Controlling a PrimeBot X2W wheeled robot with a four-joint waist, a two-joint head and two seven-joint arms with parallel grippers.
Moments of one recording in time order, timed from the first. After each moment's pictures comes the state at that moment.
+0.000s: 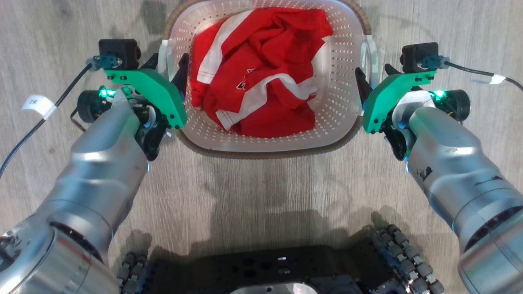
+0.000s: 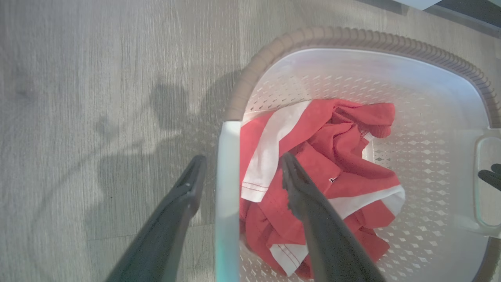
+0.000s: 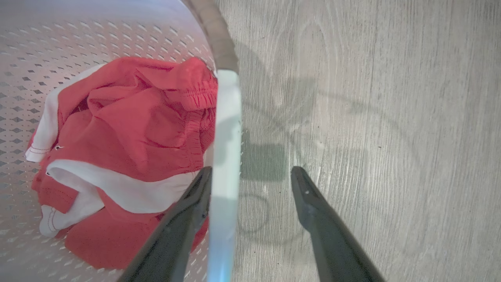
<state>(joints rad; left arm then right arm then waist) -1.05 0.10 -1.01 1.20 -1.11 -0.12 -0.26 -1.06 -0.08 0.84 1.29 0.90 0.13 -0.22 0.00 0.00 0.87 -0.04</state>
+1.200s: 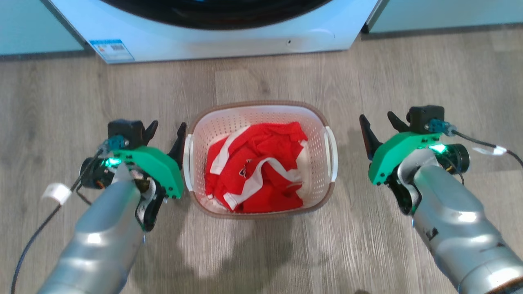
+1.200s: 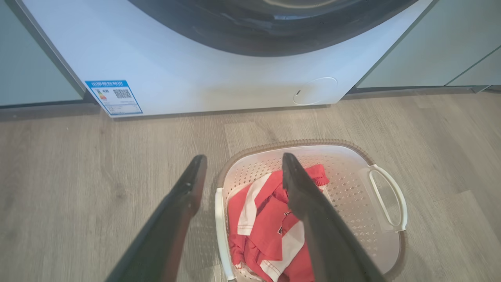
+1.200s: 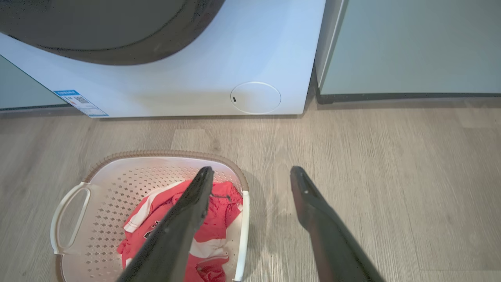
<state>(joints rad) -0.65 0.18 -0.66 0.88 -0.68 -0.06 -0.26 -0.71 -0.13 0.49 0.98 0.60 0.13 -0.25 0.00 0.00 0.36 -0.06</state>
